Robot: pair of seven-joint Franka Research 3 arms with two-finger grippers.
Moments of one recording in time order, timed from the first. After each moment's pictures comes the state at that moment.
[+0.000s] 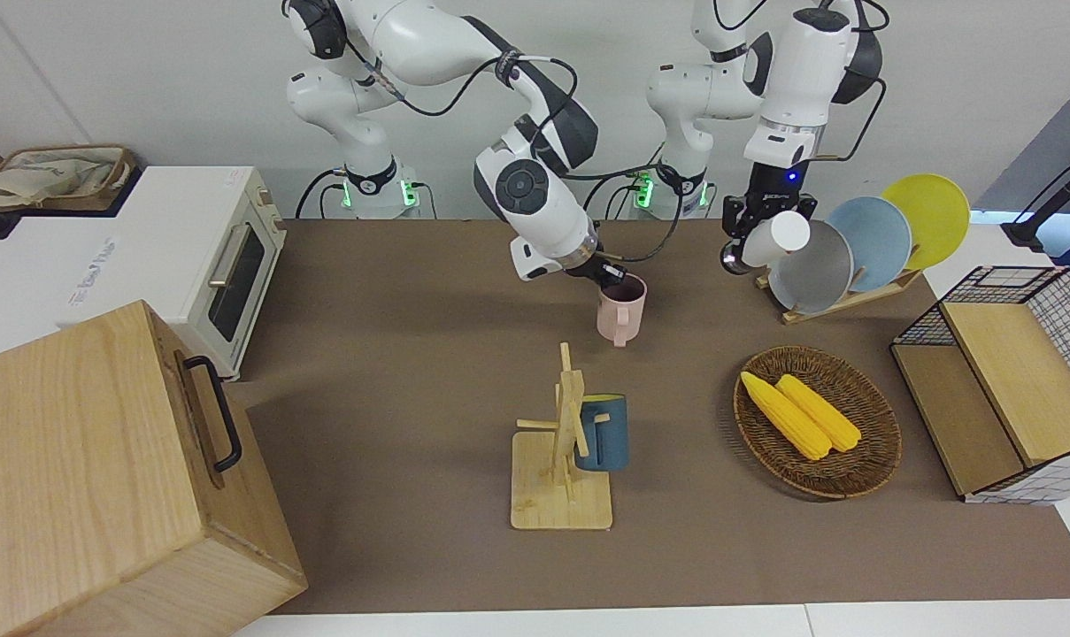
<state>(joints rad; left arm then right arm) -0.17 -0.45 0.03 -2.47 0.06 2.36 -0.18 0.48 0.48 0.21 -1.57 0.54 2.08 1.09</state>
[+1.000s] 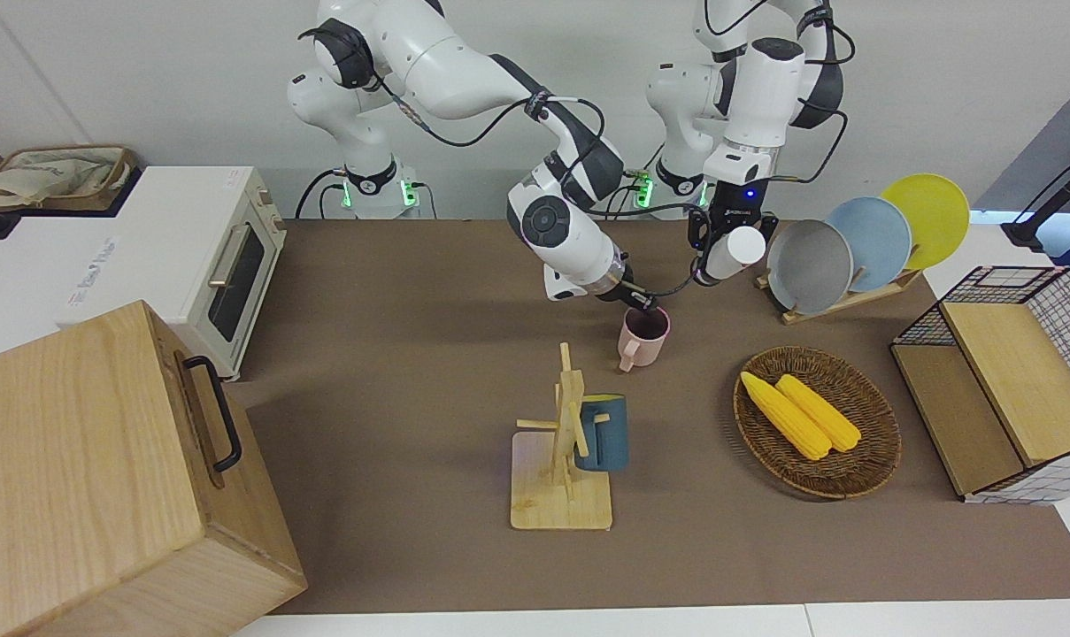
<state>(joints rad) -0.23 -0.45 0.03 -2.53 0.06 2.44 -0.18 0.52 0.58 0.20 -1.49 0.57 2.18 1.17</state>
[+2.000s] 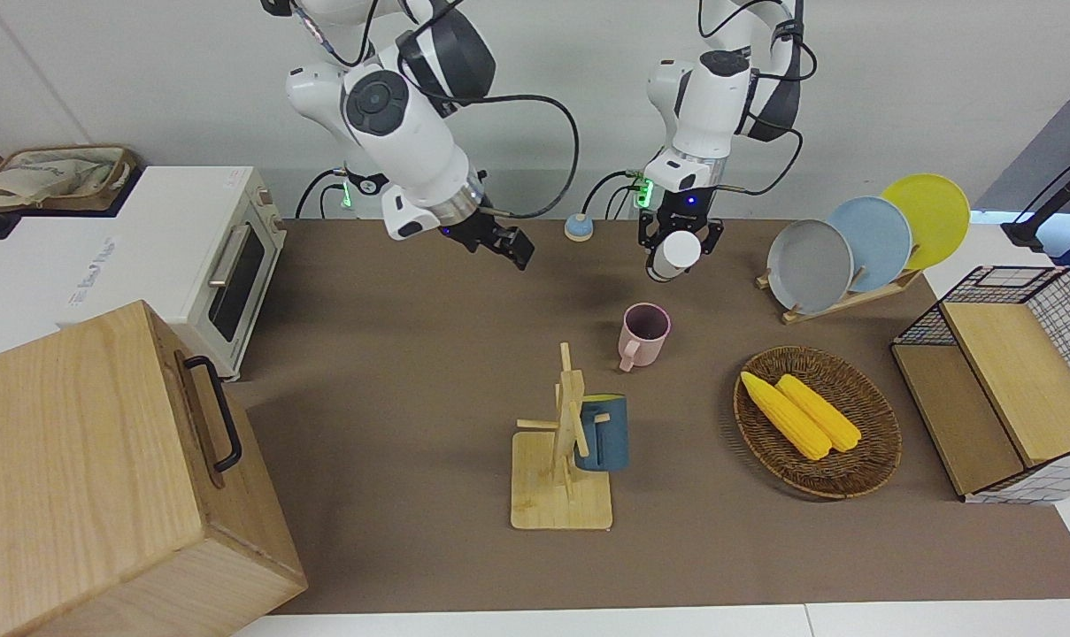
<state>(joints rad) -0.41 -0.41 0.03 -2.55 0.05 2.42 -0.19 0.18 0.19 0.19 -1.56 0.34 1.67 0.87</state>
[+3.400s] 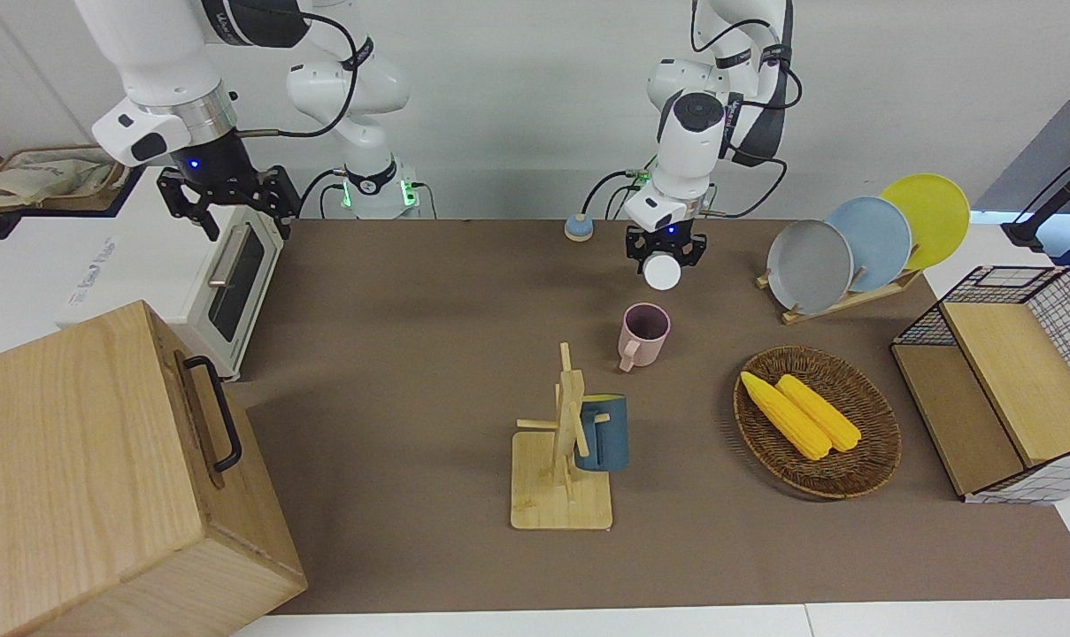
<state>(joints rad) -0.44 -0.24 0.03 -2.45 0.05 2.21 -0.19 0.06 -0.01 -0.09 -1.58 -0.02 1.60 -0.04</state>
